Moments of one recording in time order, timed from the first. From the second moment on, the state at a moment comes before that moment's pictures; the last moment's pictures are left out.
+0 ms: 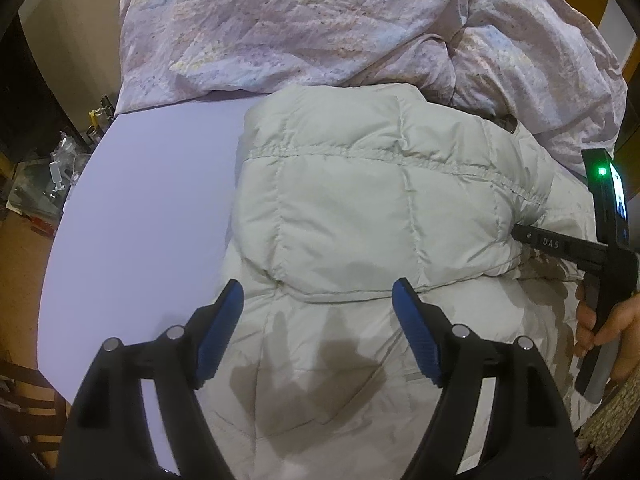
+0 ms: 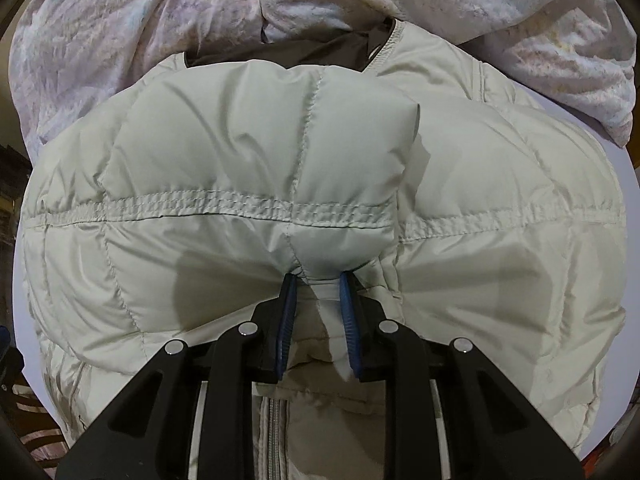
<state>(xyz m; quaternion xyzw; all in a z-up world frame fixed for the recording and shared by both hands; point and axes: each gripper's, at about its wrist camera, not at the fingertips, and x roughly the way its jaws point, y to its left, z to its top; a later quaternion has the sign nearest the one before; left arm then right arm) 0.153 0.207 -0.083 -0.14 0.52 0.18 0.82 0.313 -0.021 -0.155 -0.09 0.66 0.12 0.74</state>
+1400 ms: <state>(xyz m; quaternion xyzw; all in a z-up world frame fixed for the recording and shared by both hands) 0.011 0.243 -0.152 -0.31 0.58 0.09 0.75 0.190 -0.349 -0.127 0.23 0.77 0.06 0.59</state>
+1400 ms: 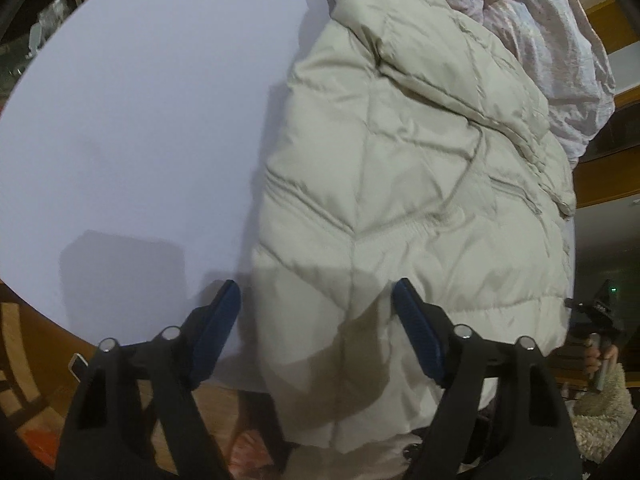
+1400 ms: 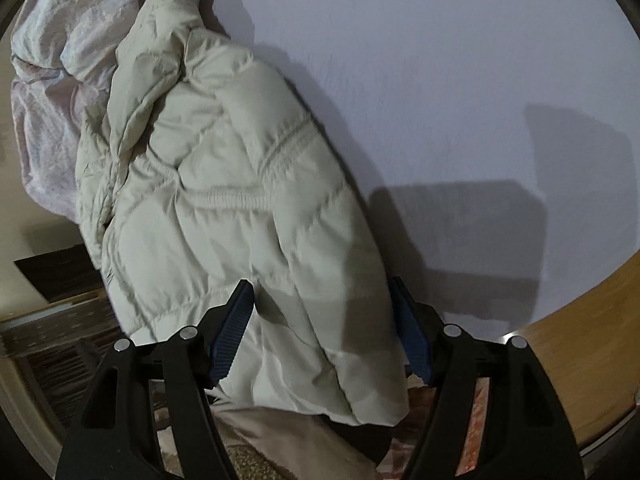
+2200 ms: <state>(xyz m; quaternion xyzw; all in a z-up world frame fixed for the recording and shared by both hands) -0.014 0.213 -0.156 -0.36 0.58 0.05 0.73 0.165 -0.347 -0.127 0.28 0.77 0.15 0.55</state>
